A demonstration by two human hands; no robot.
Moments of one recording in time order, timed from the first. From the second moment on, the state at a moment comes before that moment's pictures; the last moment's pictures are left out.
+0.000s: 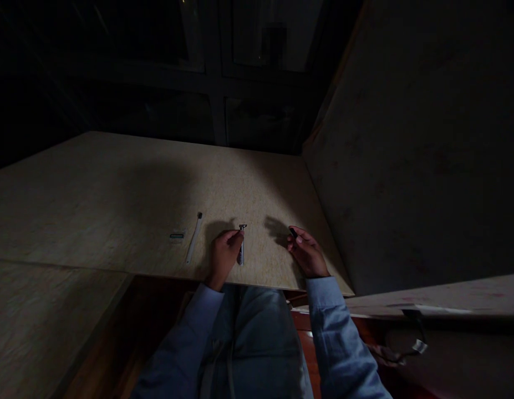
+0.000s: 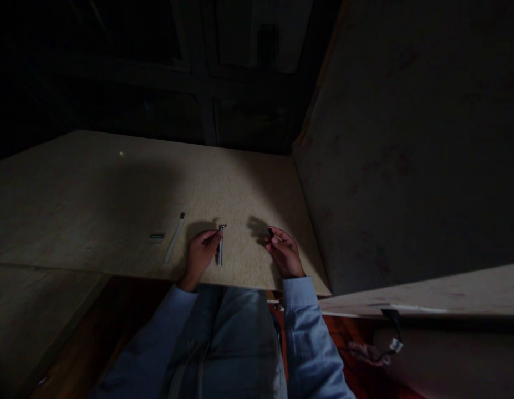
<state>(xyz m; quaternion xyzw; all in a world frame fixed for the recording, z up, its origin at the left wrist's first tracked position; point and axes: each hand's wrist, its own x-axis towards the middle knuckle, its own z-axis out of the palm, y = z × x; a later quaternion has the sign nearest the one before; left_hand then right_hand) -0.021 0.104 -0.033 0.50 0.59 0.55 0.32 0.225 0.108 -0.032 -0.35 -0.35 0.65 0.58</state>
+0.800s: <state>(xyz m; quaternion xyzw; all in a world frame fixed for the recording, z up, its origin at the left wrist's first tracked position) -0.016 0.126 -0.019 0.65 0.73 0.20 0.12 0.225 0.106 -0.034 -0.37 -0.37 0.62 0.58</state>
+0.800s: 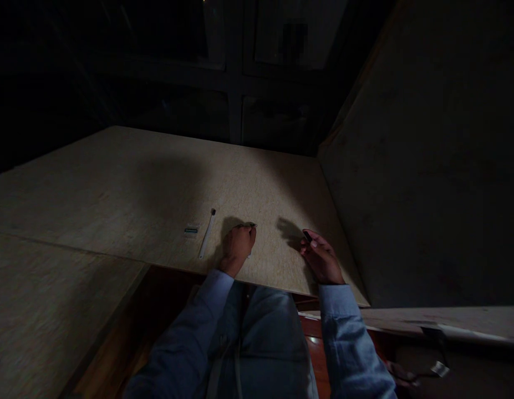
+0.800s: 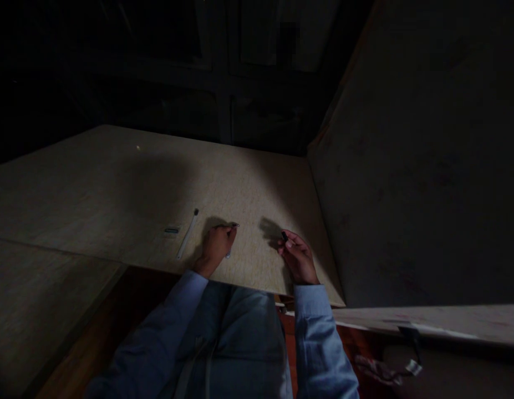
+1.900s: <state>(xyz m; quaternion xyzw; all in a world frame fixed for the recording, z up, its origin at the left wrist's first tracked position) -0.115 0.086 -0.016 0.51 0.76 0.39 0.06 0.224 0.106 -0.035 -0.40 -0.36 0.62 0.57</state>
